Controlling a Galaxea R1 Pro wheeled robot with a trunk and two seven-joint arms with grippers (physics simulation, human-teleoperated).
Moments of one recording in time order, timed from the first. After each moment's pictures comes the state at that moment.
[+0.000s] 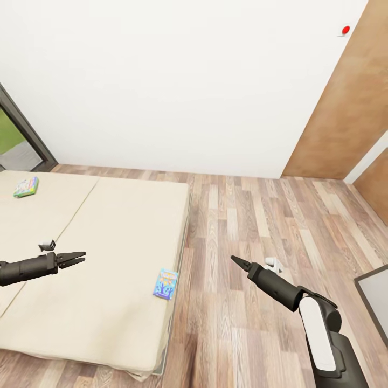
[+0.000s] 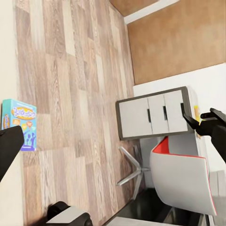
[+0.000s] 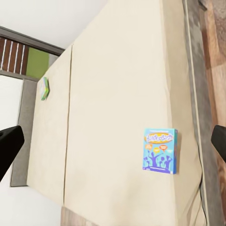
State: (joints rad) left arm -0.82 0.57 0.28 -0.57 0.00 0.72 -1.57; right arm -0.31 0.08 -0.23 -1.57 -0.61 0.88 0.35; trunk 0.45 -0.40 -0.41
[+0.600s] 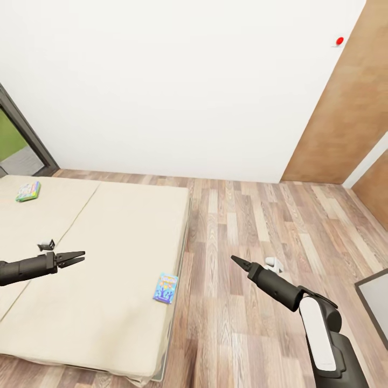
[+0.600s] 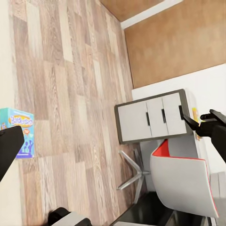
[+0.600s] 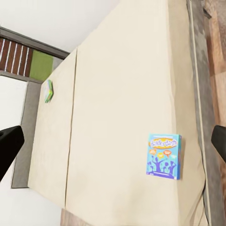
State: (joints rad) left arm -0.82 0.57 0.29 -0.57 0.00 0.72 -1.57; right arm -0.31 0.08 -0.23 -1.57 -0.61 0.88 0.35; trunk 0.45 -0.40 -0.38
